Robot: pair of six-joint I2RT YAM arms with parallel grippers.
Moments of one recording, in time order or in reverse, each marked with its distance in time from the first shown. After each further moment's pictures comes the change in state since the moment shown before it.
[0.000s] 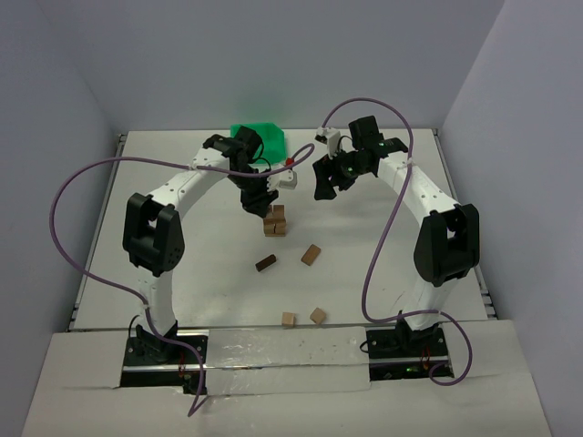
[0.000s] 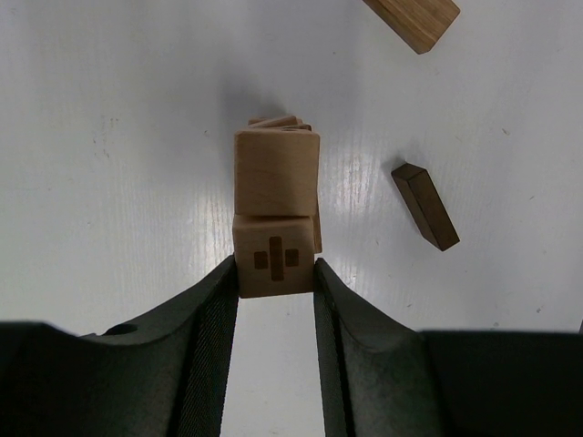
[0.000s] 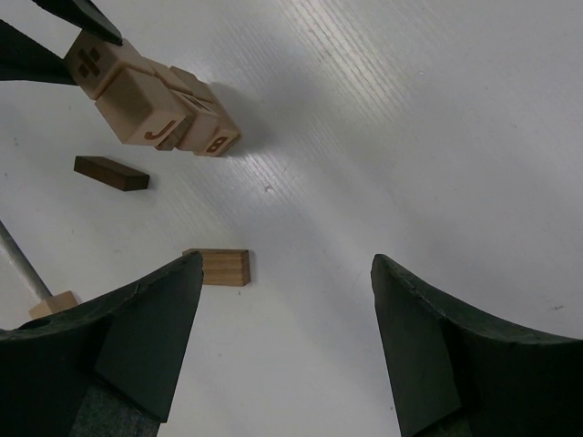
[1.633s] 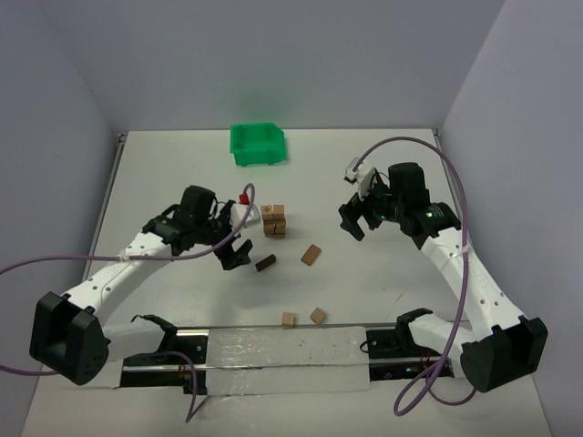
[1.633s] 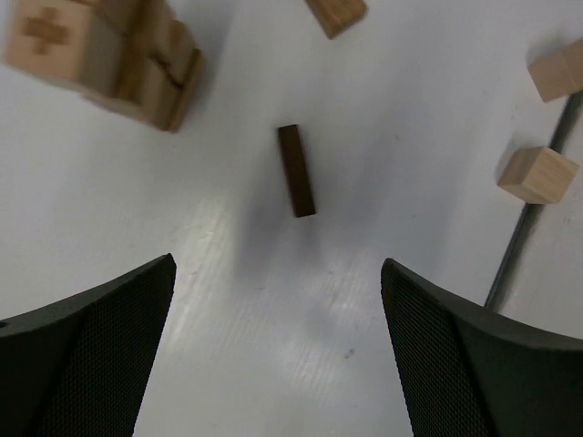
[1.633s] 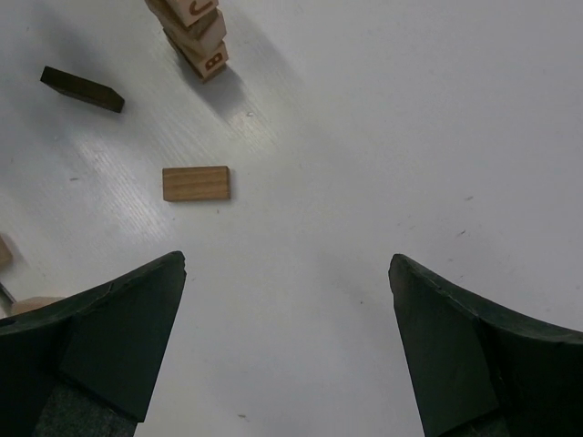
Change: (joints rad) left arm 0.036 -0.814 -0.929 0.562 -0.005 -0.434; right arm 0.006 -0.684 -0.512 0.121 0.160 -0.118
